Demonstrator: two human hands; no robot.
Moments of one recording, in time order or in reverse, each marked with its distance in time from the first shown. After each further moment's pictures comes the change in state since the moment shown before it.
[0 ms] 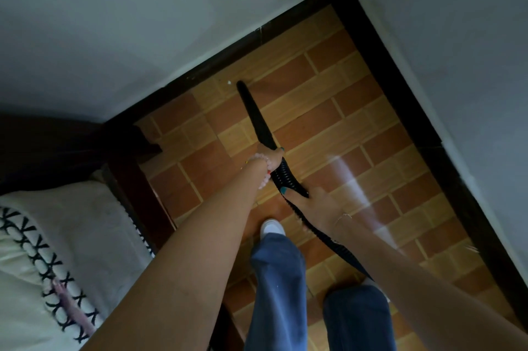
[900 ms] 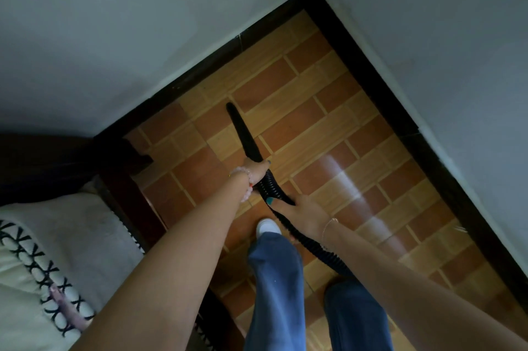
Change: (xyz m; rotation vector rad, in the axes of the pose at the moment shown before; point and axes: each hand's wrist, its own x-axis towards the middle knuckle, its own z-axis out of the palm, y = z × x) left_hand -0.024 -0.027 0.005 0.080 -0.047 0.008; right_hand -0.037 0.007 0.011 0.096 -0.109 0.091
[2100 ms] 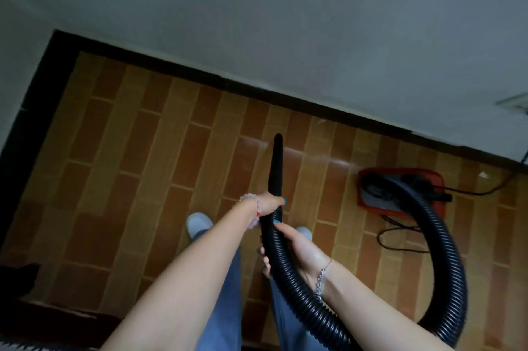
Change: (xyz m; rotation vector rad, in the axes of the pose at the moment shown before) left_hand -0.170 -0.066 0.391 0.920 -0.486 0.117; right_hand -0.199 0.340 -0.021 1.741 -0.067 0.062
